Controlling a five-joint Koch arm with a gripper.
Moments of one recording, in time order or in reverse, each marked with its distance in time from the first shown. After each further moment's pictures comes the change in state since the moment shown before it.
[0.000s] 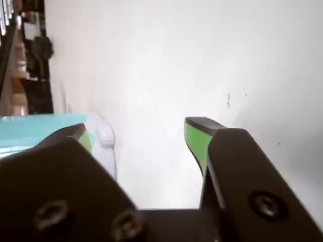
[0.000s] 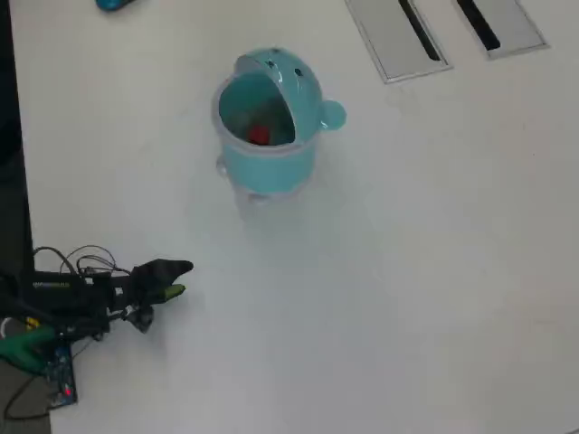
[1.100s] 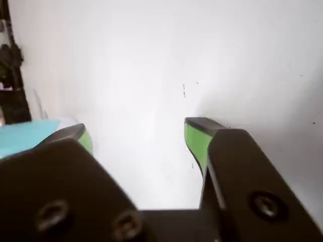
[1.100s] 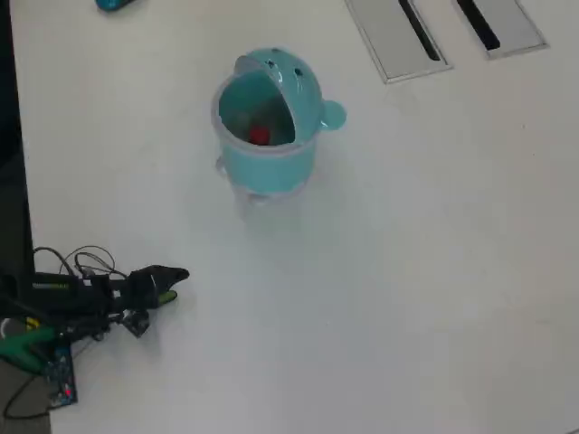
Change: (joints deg) arm -0.4 0.0 4.1 5.7 3.4
